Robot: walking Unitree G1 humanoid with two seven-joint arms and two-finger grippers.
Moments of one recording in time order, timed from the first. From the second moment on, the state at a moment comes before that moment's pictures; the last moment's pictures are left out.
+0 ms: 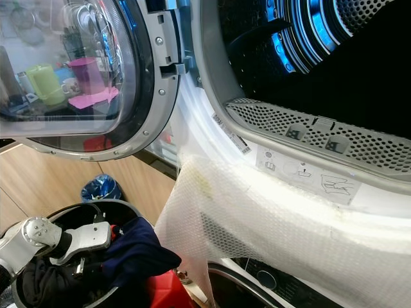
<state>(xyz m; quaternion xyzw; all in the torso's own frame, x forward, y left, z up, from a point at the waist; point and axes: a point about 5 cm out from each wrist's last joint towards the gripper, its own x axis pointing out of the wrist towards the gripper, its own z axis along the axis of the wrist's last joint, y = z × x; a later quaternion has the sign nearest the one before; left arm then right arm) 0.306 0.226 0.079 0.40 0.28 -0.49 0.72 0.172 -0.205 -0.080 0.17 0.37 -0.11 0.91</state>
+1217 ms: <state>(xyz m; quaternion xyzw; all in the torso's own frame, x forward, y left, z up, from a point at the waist) 0.315 0.201 0.046 0.26 0.29 -0.42 0.82 0.167 -0.208 -0.082 0.16 0.37 -0.10 0.91</state>
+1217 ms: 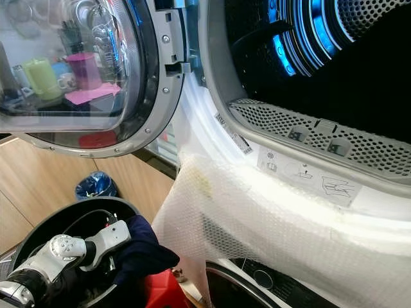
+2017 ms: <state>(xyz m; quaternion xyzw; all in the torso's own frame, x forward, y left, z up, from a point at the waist) 0.315 0.200 0.044 0.32 0.35 -0.45 0.76 0.165 -0.205 -0.083 0.15 0.38 -0.08 0.91</state>
